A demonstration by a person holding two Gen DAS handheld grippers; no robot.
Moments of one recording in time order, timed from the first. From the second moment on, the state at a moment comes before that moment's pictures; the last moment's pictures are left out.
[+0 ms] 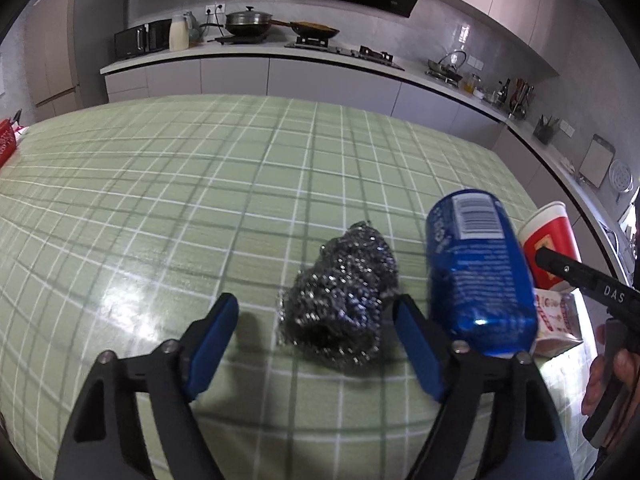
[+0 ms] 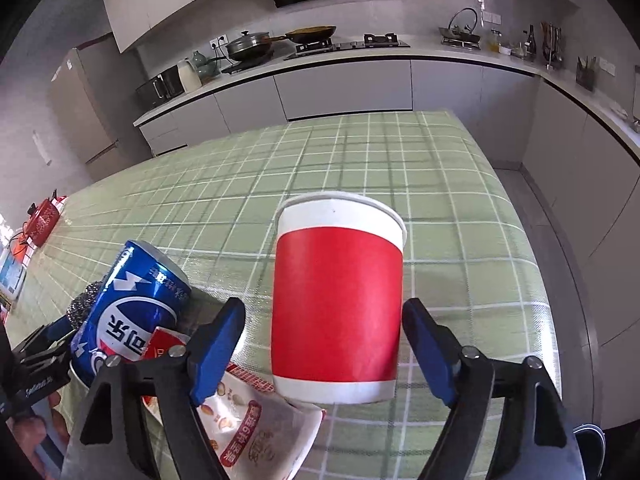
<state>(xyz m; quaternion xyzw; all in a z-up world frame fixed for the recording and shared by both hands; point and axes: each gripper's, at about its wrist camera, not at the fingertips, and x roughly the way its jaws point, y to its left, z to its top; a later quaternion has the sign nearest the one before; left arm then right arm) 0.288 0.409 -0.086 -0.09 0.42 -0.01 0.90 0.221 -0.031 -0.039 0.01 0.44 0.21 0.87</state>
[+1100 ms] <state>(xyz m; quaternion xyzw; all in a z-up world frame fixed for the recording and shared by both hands) 0.213 0.310 -0.003 -0.04 0.36 -0.05 0.93 0.130 -0.138 0.045 0.00 0.37 0.22 0.90</state>
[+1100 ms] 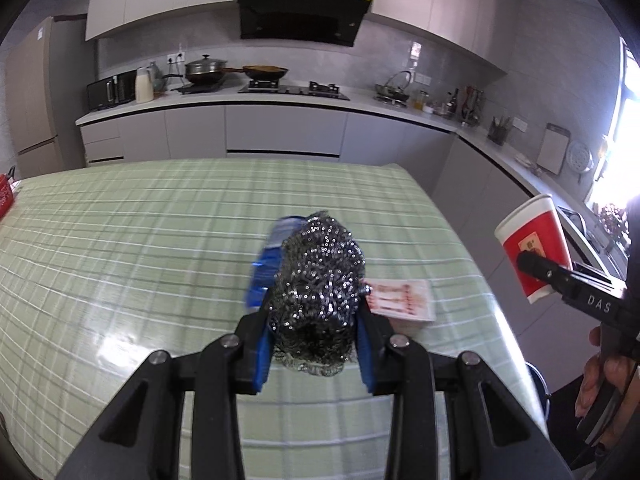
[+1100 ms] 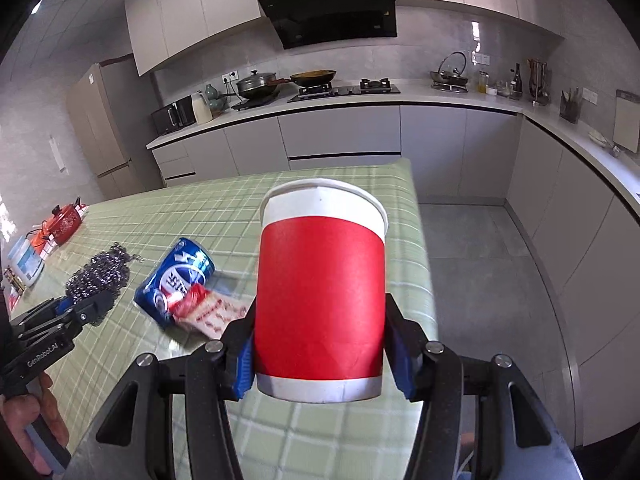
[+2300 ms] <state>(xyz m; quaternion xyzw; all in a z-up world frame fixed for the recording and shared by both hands) 0.144 0.067 -0.014 -0.01 0.38 -0.18 0.91 0.028 -0.411 0.036 0.01 0.38 0.10 0.92</state>
